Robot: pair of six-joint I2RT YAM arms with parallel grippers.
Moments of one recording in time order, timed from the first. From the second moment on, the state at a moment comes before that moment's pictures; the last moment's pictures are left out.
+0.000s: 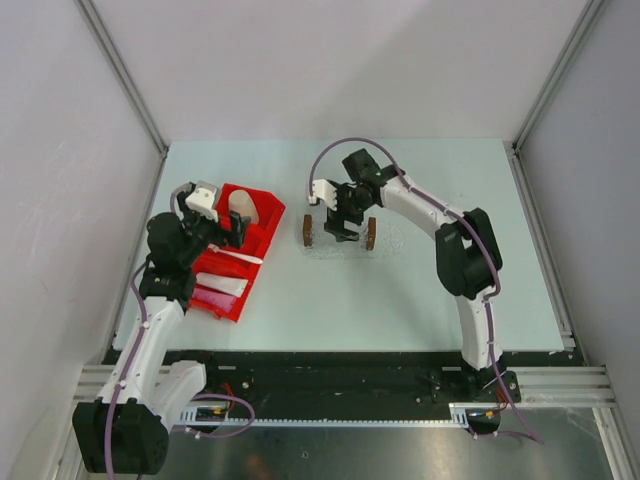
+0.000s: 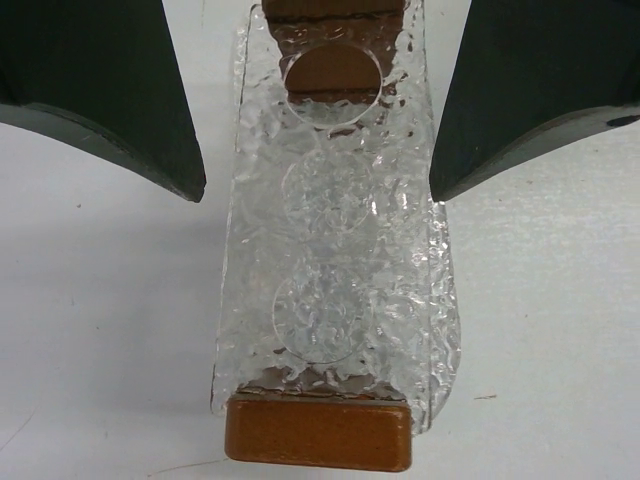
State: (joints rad) left arm -0.02 0.87 0.65 0.05 0.37 0.13; right arm 0.56 2.12 1.79 -0.72 -0.47 -0.93
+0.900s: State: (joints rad) left arm -0.02 0.88 0.65 0.05 0.37 0.13; right arm 0.55 2.05 1.70 -0.53 -0.54 -0.74
